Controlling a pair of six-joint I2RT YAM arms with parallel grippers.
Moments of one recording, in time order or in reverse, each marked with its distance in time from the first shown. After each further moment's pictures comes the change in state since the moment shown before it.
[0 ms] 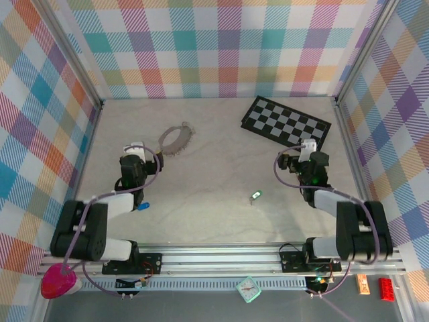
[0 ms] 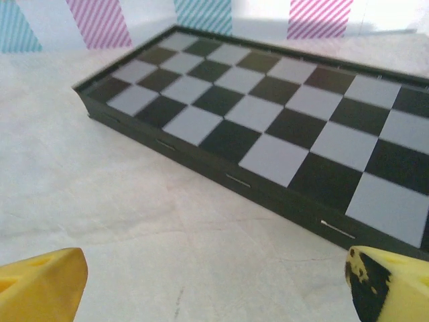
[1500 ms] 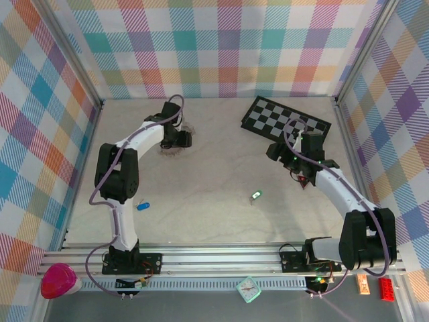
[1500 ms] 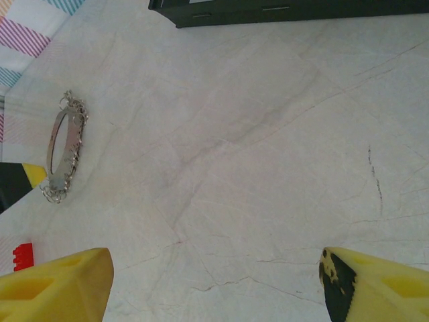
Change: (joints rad) left arm -0.188 0.710 1.157 -1.226 0.198 -0.129; right arm 0.113 -0.008 0.386 -0.798 -0.223 0.552
